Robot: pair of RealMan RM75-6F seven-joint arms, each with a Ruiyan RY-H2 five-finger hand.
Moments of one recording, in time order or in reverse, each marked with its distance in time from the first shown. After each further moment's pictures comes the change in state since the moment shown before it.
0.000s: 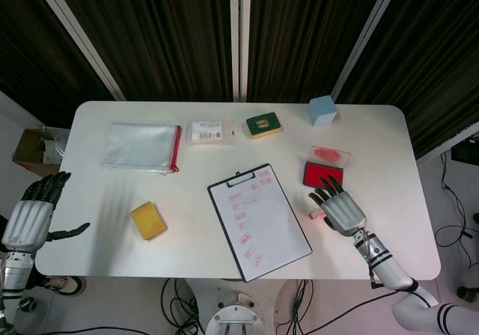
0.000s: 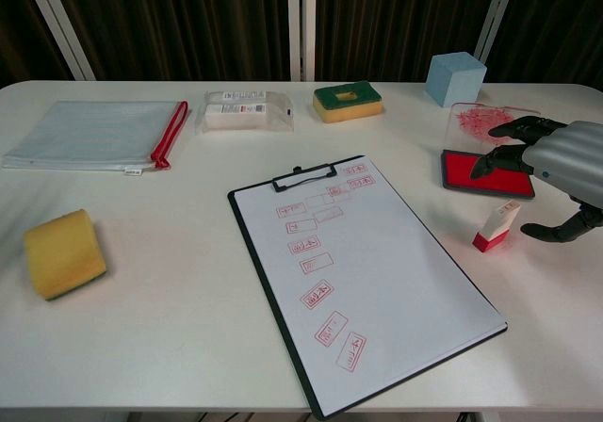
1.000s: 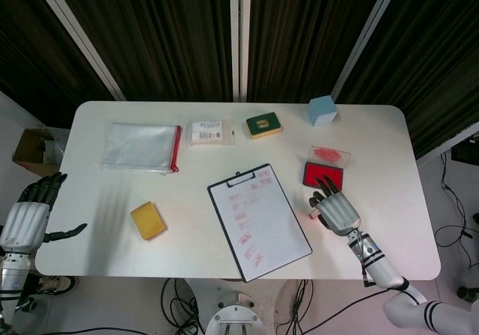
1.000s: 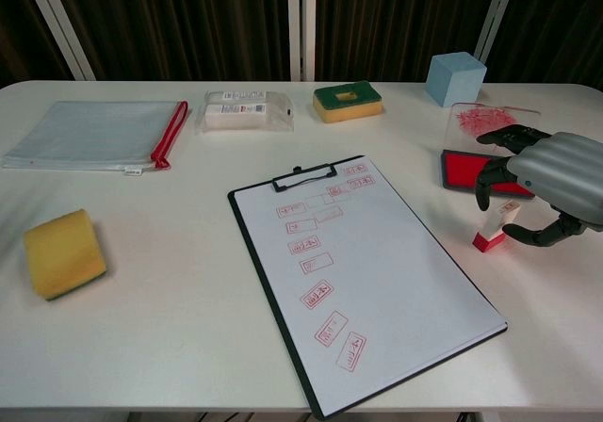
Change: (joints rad) left arm 0.008 -0.011 0.001 0.031 -0.005 0.001 -0.025; right arm 0.013 -0.086 -0.030 0.103 0.010 0.042 0.030
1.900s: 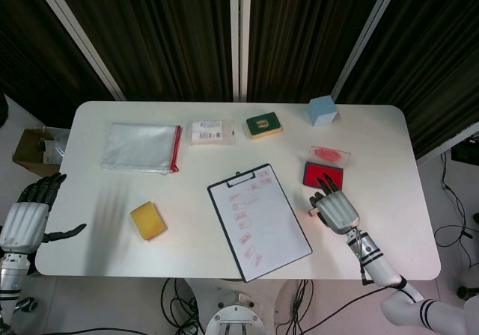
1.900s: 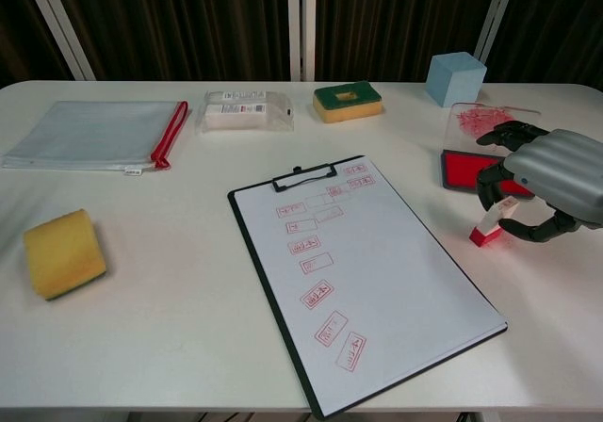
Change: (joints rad) left arm 0.002 0.001 0.002 0.008 -0.003 -0.007 -0.018; right arm 0.006 -0.034 -0.004 0.055 -0.002 0.032 0.007
